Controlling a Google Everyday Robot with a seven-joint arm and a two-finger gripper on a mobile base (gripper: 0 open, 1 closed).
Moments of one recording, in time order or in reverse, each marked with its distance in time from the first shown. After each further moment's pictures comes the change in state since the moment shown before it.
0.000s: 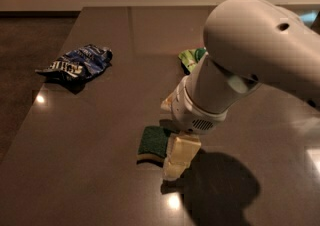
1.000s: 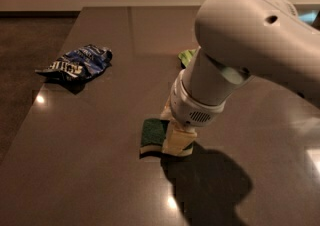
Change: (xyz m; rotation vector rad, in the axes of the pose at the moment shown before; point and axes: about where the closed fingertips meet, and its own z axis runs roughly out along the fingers) arm 0.003 -0.014 -0.004 0.025 0.062 0.010
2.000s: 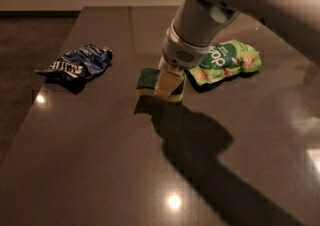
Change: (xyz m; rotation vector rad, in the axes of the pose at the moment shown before) arm -0.021 -0.110 -0.029 0.087 -0.011 0.122
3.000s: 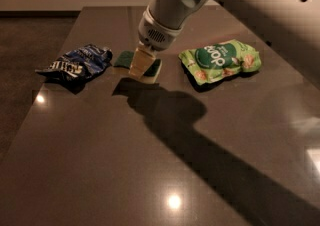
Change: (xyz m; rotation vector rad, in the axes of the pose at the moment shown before) arm -0.063 -0.051 0.024 -0.024 -0.101 0.084
